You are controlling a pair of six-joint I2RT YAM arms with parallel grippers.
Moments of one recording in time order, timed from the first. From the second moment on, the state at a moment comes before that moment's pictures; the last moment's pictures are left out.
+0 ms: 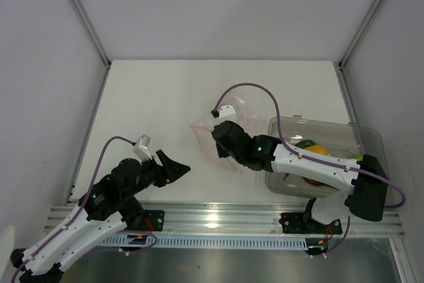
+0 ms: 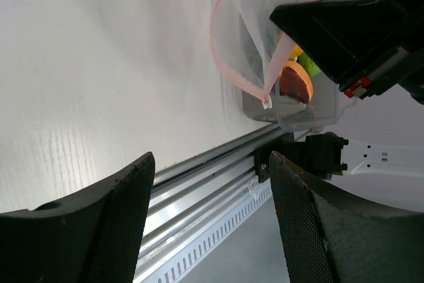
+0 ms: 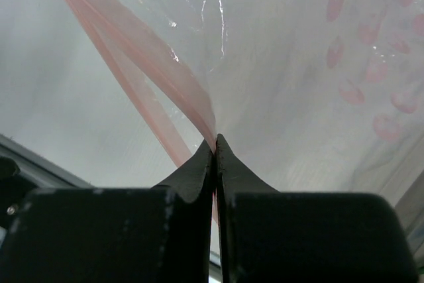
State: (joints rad) left arm -0.81 0.24 0.44 -0.60 -0.04 -1.06; right arm 1.12 1.43 1.15 -0.44 0.47 0.49
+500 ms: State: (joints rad) left arm -0.81 0.38 0.47 -0.47 0.00 -1.02; right arm 1.14 1.36 1.11 -0.43 0.29 0.62
